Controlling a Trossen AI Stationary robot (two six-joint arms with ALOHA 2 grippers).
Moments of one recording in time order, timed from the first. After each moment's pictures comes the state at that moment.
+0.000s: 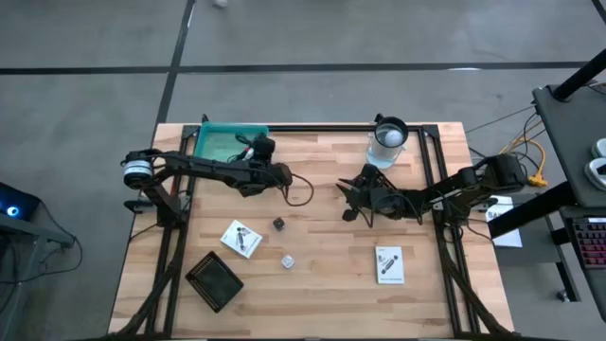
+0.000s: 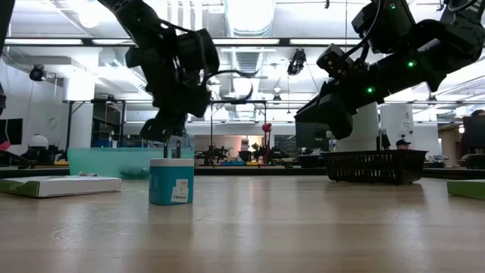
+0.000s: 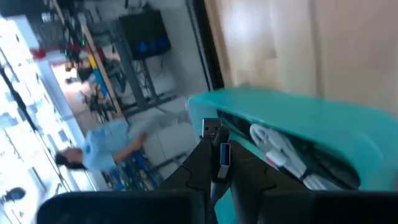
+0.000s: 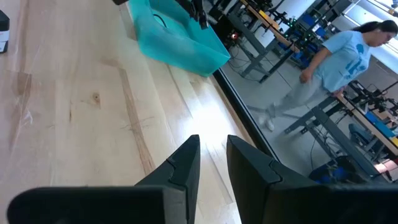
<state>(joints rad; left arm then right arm) 0.18 1.64 0.99 -0.48 -1.02 0.63 0.05 1.52 0.42 0.76 0.66 -0.37</state>
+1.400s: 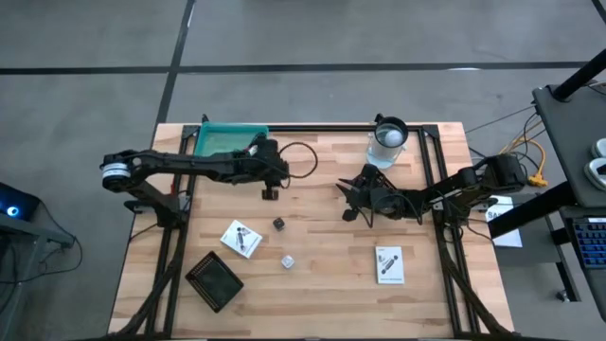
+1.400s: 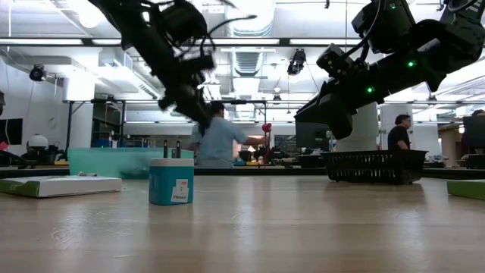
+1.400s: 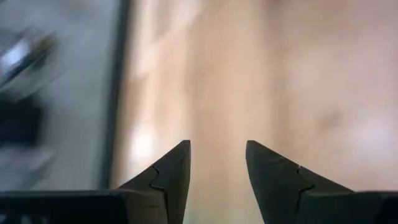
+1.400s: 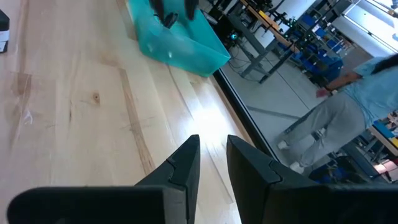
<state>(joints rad) 0.24 1.46 0.94 -0.27 -0.27 0.46 0.05 1.52 0.42 0.76 0.66 -0.37</state>
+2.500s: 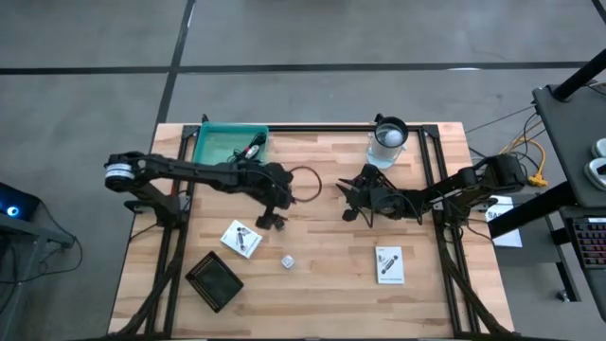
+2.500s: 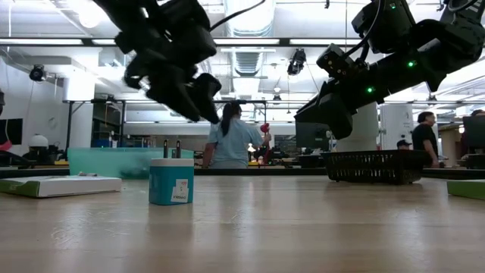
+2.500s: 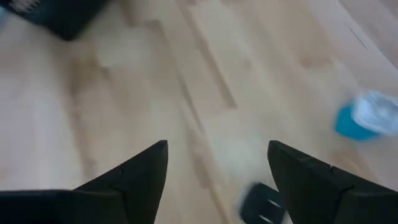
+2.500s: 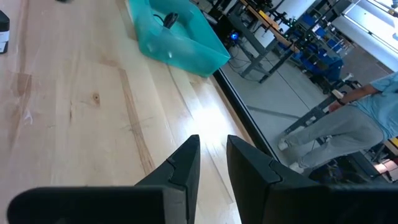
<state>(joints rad) 0.12 1.50 0.93 -0.28 0.26 0.44 0.05 1.52 0.42 0.76 0.66 -0.37</state>
